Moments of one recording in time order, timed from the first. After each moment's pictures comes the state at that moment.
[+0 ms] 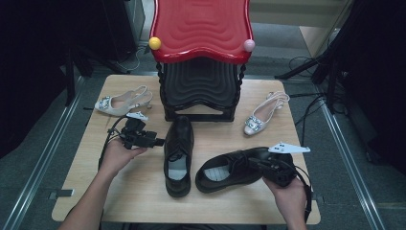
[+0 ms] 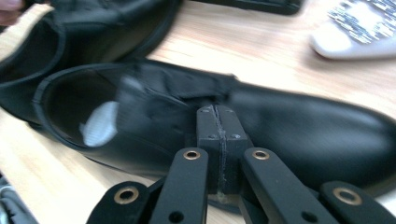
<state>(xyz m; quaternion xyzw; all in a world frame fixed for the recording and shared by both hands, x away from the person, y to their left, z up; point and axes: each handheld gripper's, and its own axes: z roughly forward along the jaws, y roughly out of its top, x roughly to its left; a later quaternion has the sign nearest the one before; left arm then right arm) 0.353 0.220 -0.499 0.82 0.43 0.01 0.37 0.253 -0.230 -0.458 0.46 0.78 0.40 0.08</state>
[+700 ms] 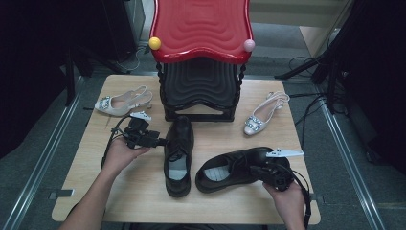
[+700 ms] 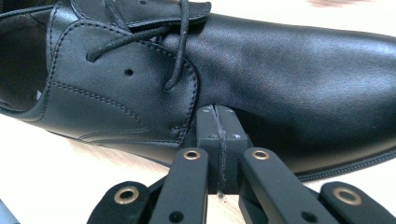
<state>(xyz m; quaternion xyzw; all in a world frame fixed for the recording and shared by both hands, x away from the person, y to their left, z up) 0.355 0.213 -0.500 0.83 0.42 0.02 0.37 0.257 -0.236 -0.492 0.49 0.79 0.35 0.05</state>
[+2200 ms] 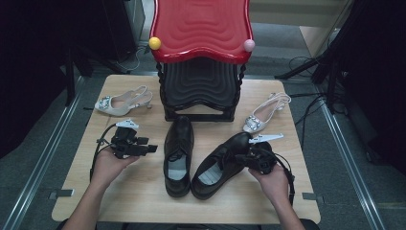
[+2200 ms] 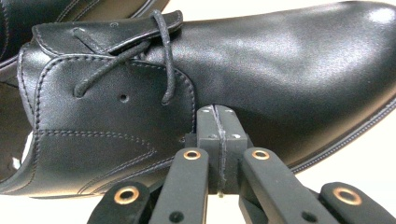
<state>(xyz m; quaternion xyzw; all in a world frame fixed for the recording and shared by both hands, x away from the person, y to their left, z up) 0.317 0.238 -0.497 0.81 0.45 0.04 0.37 0.303 -0.199 -0.495 0.45 0.82 0.36 0.02</state>
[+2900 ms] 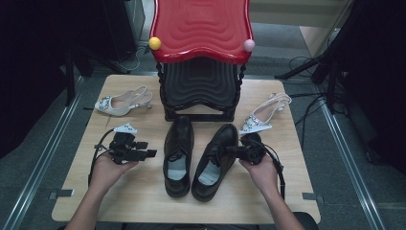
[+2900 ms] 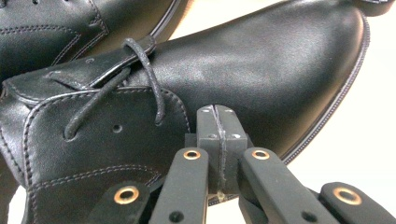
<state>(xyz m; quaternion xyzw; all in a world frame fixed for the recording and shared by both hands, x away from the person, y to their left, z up) 0.301 0.237 -0.498 0.81 0.45 0.04 0.38 0.329 -0.172 -0.494 0.43 0.82 0.37 0.03</state>
